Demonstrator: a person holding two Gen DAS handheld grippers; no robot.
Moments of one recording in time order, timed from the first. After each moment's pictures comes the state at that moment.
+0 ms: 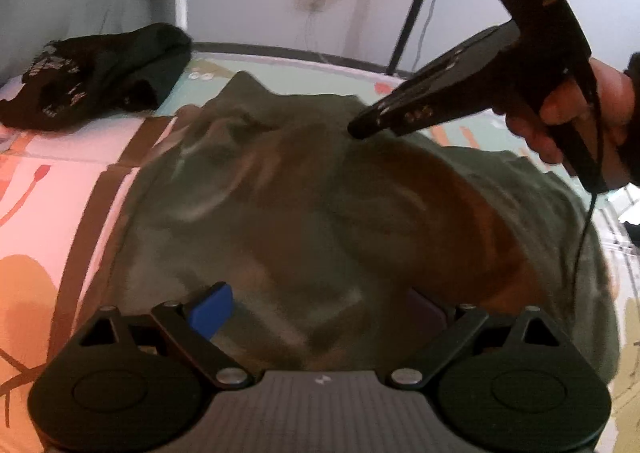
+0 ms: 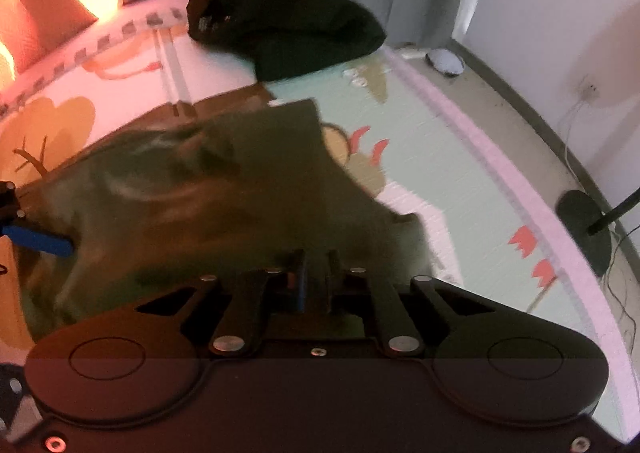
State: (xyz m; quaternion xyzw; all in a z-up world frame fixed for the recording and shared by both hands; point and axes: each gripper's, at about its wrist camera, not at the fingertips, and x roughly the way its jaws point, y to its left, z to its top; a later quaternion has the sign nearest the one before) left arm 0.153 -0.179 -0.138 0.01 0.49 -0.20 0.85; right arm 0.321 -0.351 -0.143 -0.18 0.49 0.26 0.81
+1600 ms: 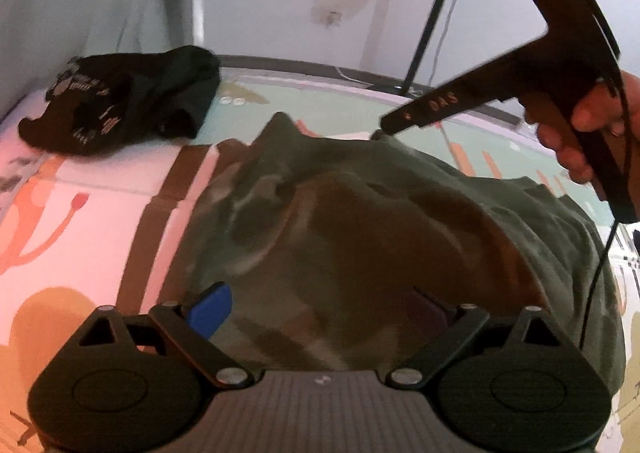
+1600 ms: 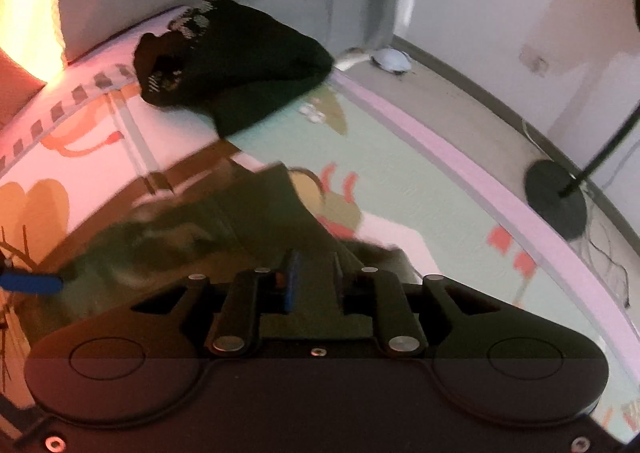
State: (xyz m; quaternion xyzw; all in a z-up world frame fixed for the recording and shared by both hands) left arm 0.175 -0.163 -0.110 0.01 0.48 -0.19 0.85; right arm 0.334 -0.339 -0.106 -0.13 0.49 0.17 0.84
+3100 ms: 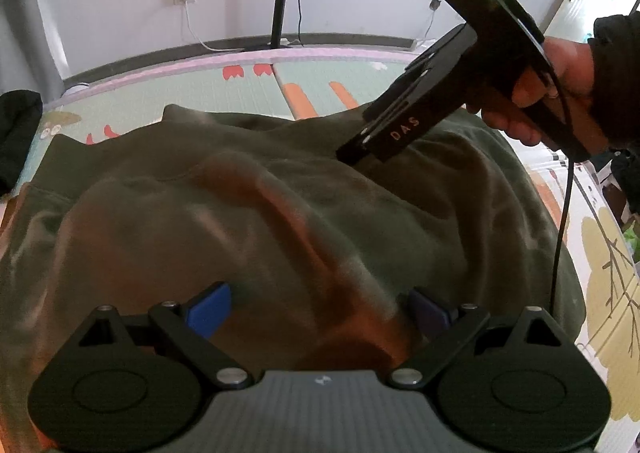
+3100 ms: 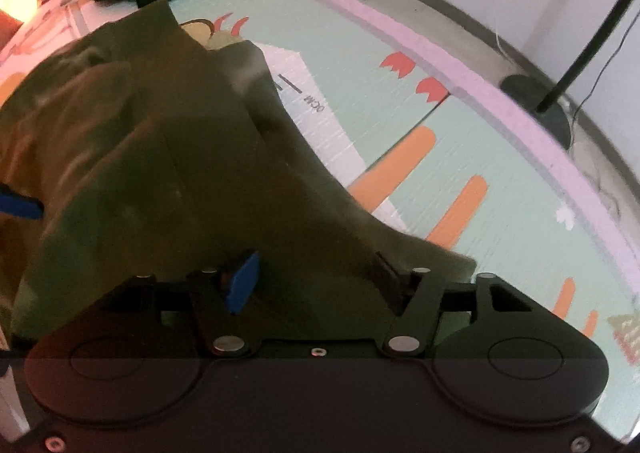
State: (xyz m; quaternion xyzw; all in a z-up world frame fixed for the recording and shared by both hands) left arm 0.147 -0.305 -0.137 0.11 0.50 -0.34 0.79; right arm 0.269 -0.514 -0.166 -0.11 0.57 0.16 0.80
